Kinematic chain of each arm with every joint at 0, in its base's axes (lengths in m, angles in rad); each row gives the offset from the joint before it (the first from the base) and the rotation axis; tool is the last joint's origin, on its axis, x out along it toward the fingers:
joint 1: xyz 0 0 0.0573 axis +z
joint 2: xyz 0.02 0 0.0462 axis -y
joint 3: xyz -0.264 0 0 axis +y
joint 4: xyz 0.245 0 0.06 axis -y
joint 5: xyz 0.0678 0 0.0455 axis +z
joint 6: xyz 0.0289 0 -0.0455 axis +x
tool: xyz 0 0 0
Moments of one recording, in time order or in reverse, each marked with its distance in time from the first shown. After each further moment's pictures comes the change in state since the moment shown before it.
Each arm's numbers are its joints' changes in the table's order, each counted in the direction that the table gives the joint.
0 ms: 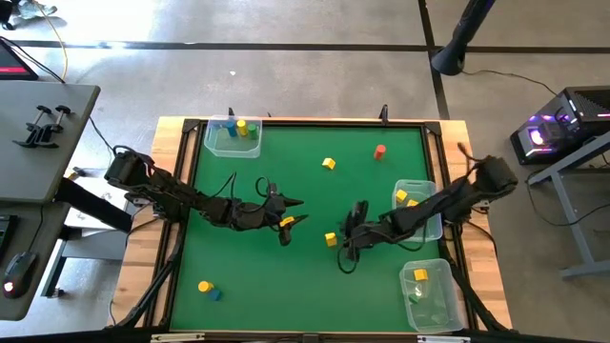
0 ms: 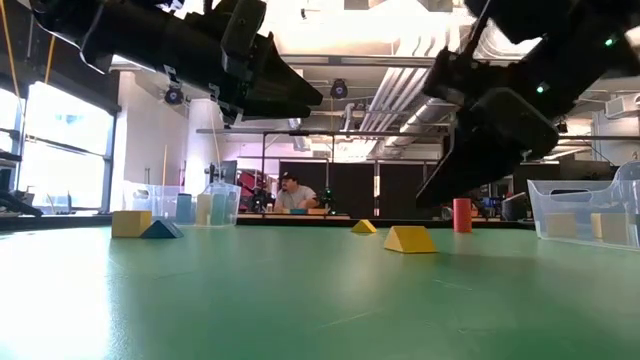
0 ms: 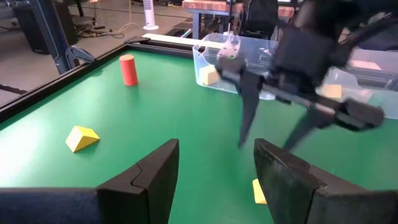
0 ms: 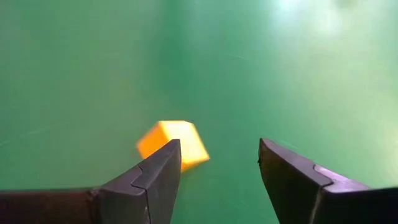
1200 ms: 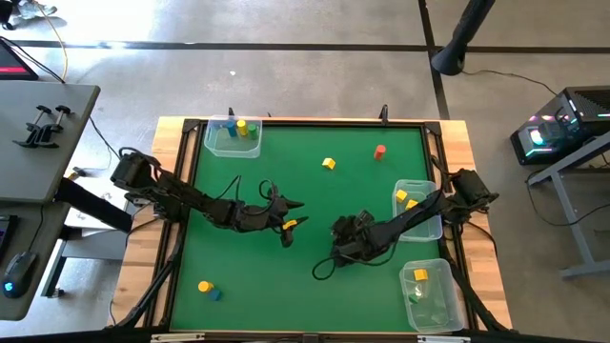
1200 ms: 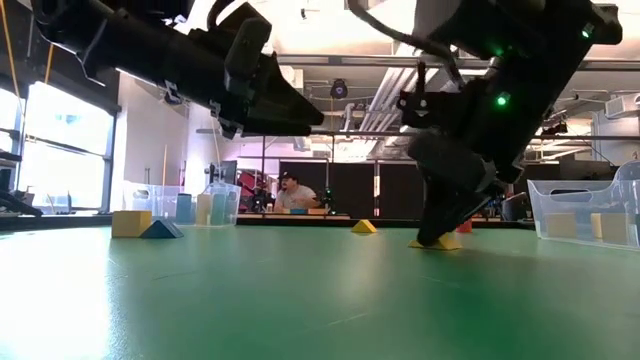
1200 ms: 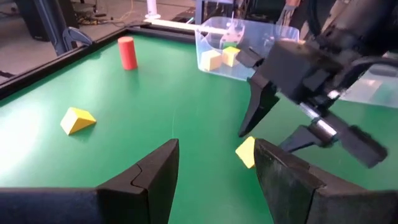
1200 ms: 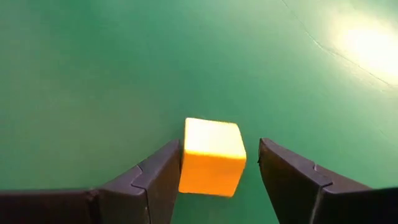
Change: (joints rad) left arm 0.000 -0.057 0.000 0.010 0.002 -0.044; right arm 0.050 -0.274 -0.369 -0.597 -0.107 0.612
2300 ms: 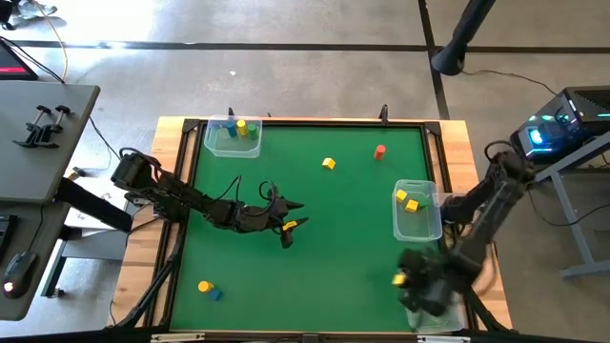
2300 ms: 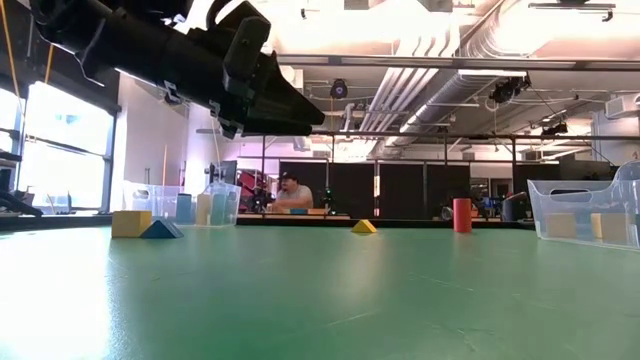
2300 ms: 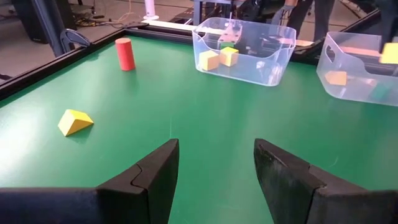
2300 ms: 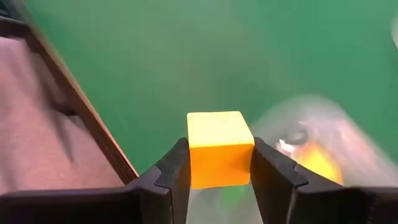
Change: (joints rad) left arm -0.003 -0.004 0.000 0.008 0.001 0.009; right arm 0.615 0.448 0.019 -0.392 0.325 0.687
